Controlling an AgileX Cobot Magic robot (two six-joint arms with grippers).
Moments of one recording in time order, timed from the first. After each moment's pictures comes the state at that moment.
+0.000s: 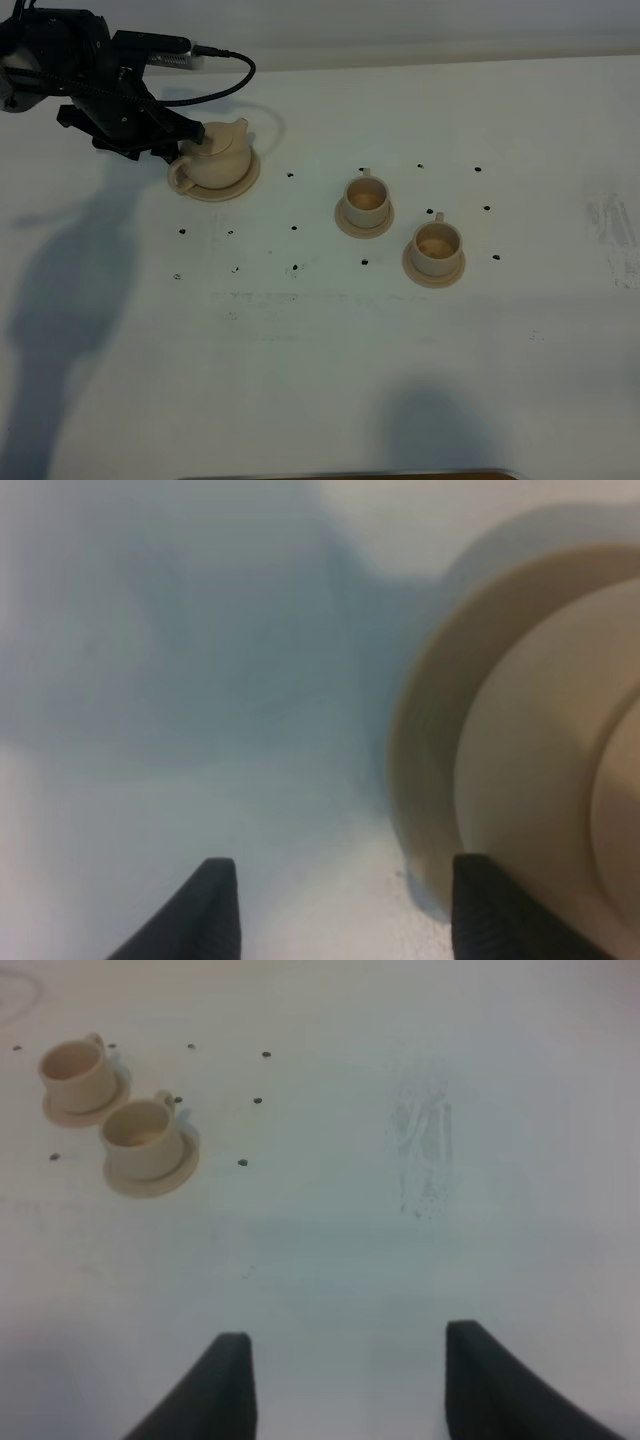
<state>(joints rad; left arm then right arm) -0.14 2.24 -1.74 -0.04 0.74 0.03 0.09 -0.01 -0.52 0.02 1.12 0.04</state>
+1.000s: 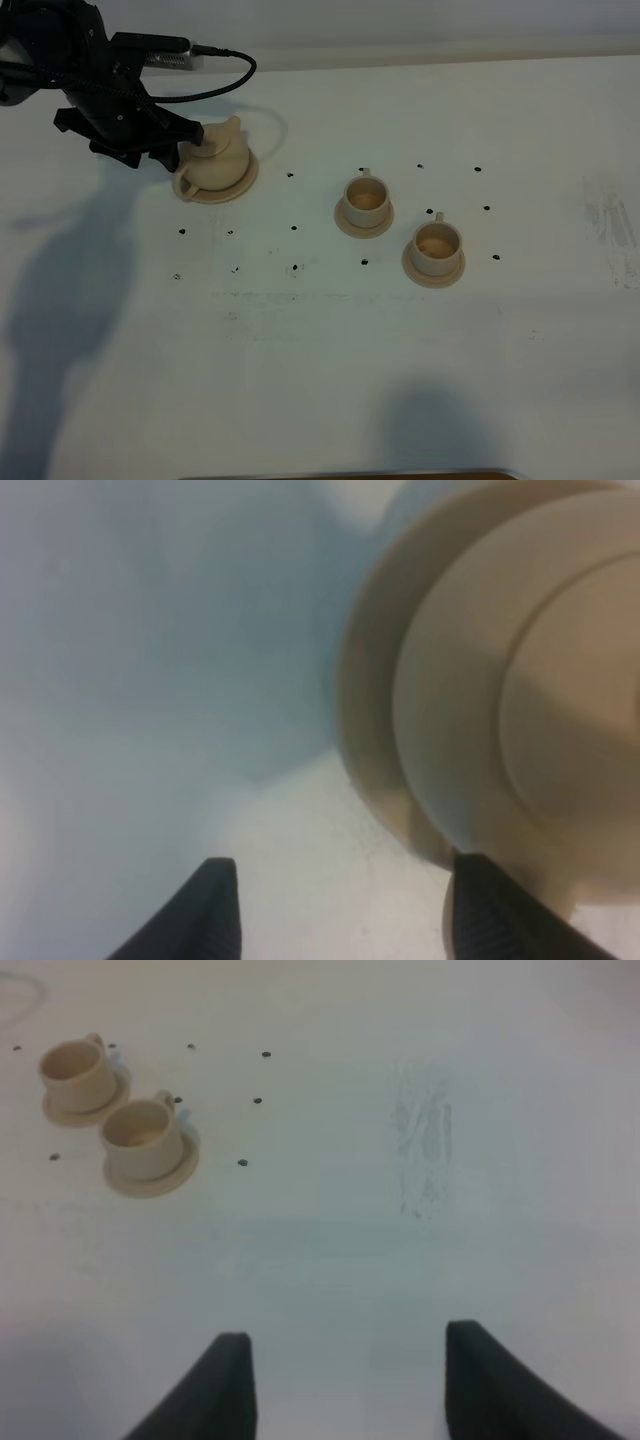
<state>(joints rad) -0.14 2.21 -1.74 -0.08 0.84 0.04 0.09 -0.01 -0.52 0.02 1.12 0.04</state>
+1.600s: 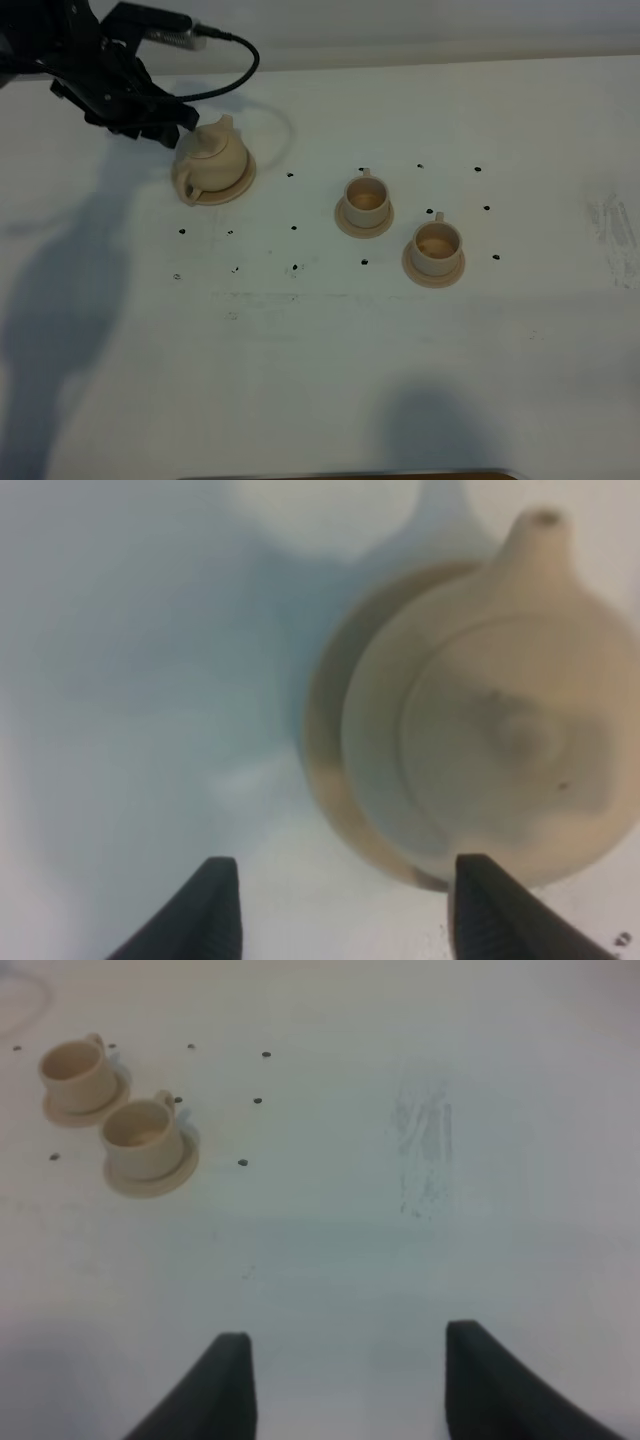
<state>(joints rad) -0.14 2.13 -1.74 -0.11 0.81 0.23 0.09 -0.01 -0.52 0.02 1.12 0.04</state>
